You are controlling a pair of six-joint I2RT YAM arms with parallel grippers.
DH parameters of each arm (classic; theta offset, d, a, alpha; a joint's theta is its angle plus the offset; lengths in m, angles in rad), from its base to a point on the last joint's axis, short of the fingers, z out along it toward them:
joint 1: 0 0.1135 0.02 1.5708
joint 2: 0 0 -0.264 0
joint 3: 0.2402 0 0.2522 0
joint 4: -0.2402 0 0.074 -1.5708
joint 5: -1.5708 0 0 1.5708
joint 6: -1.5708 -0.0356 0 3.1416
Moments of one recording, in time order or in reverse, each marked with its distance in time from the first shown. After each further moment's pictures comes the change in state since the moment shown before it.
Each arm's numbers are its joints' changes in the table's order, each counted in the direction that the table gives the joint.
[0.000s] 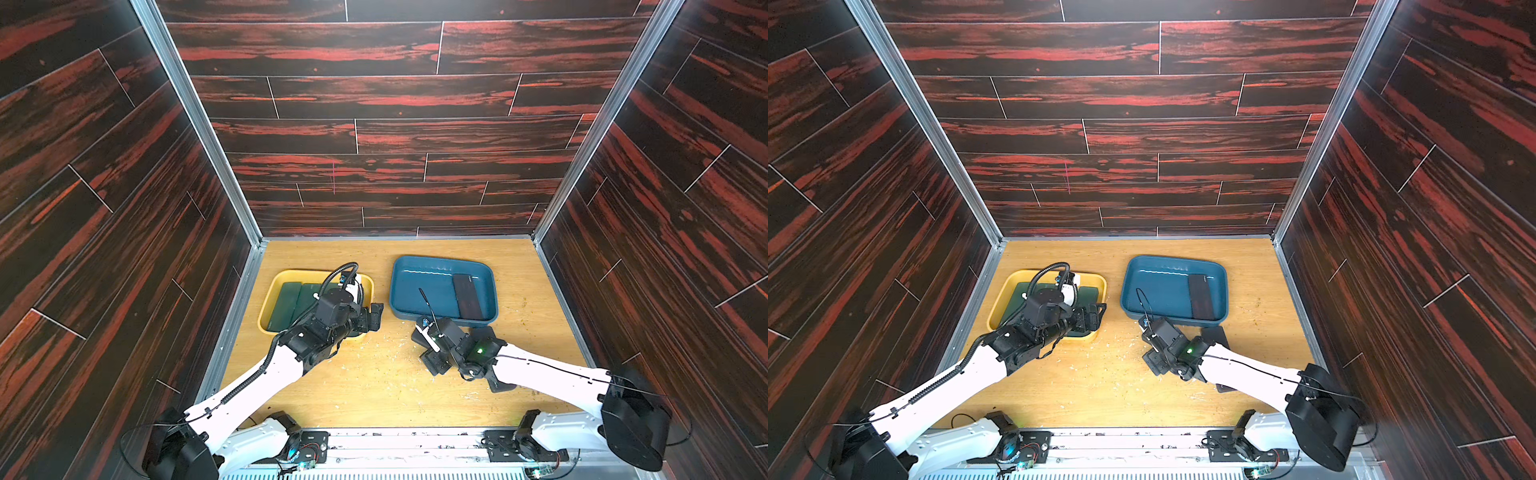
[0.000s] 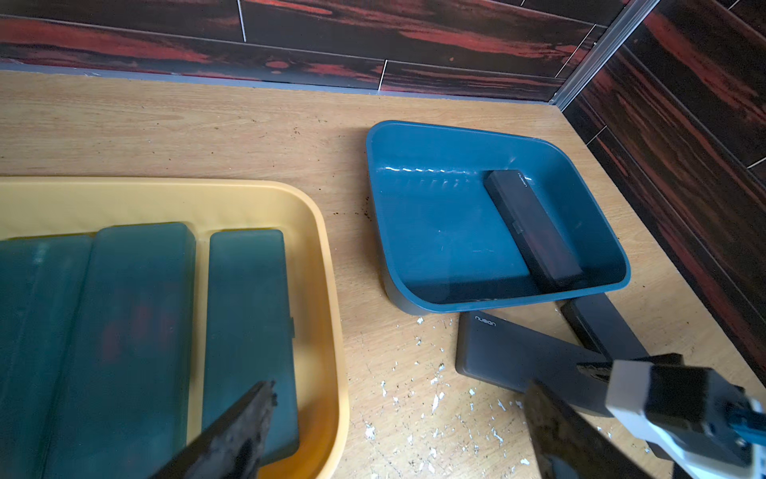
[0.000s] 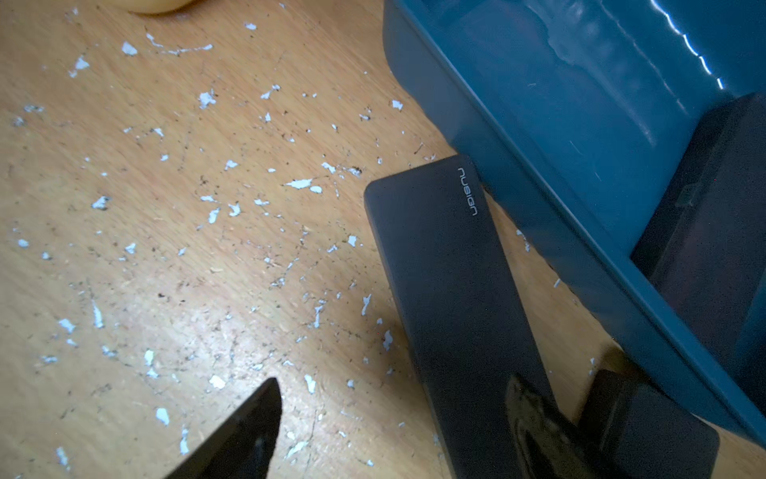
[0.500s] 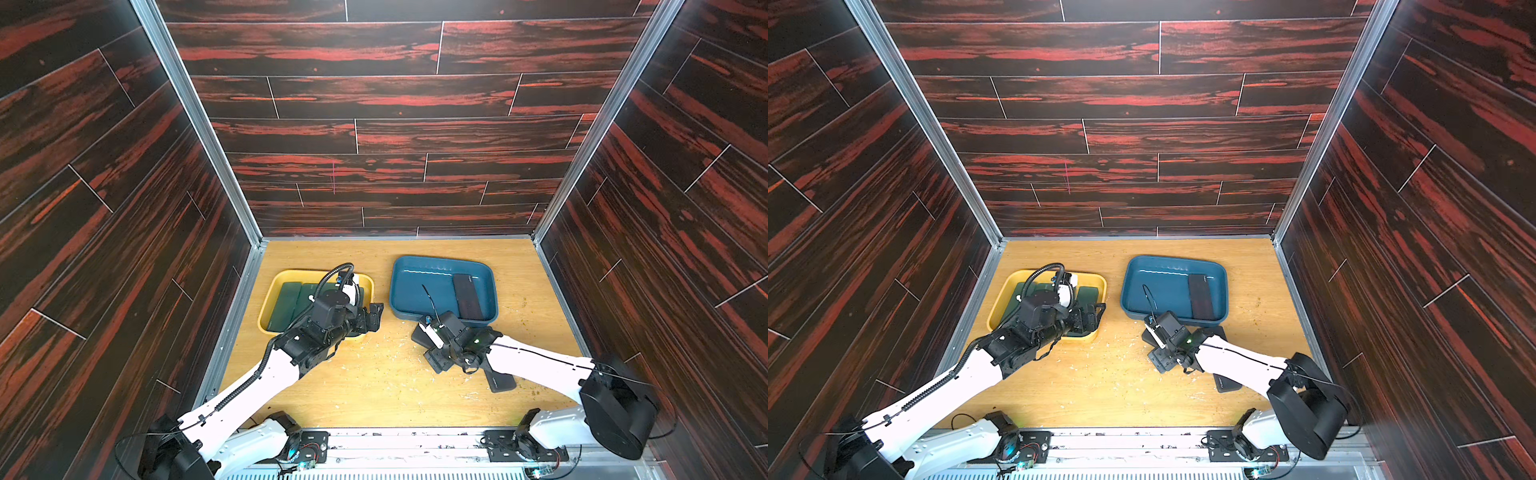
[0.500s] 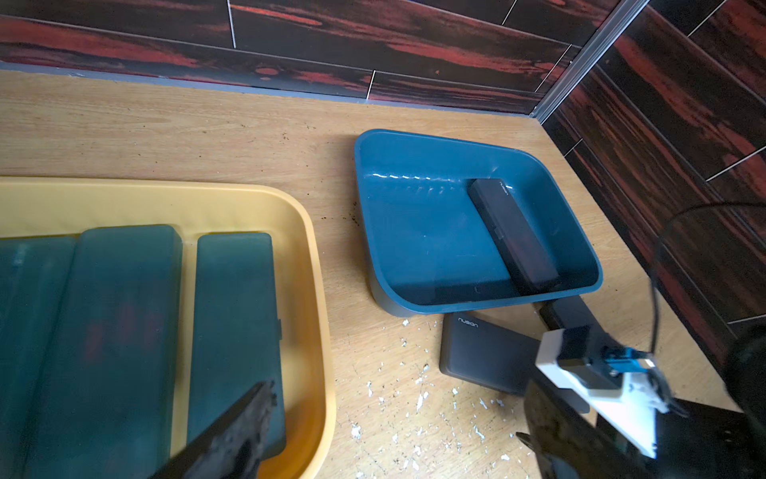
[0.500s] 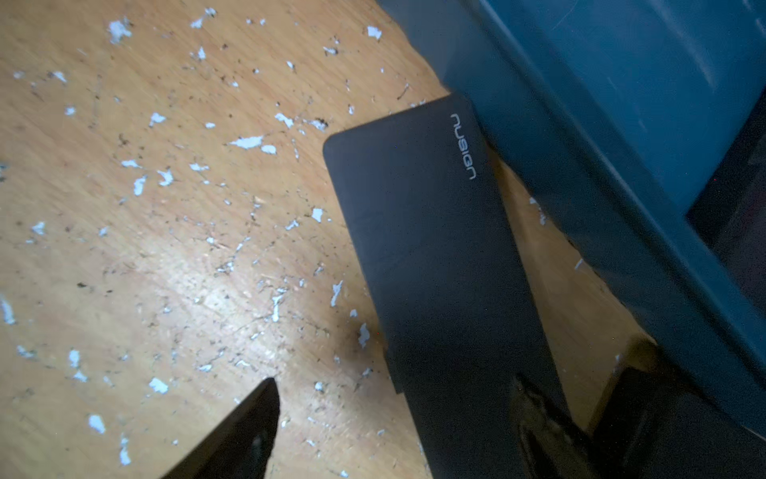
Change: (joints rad) left arm 0.000 0.032 -0.006 0.009 -0.037 0.034; right arm -0.113 -0.089 0.001 -0.004 0.101 0.046
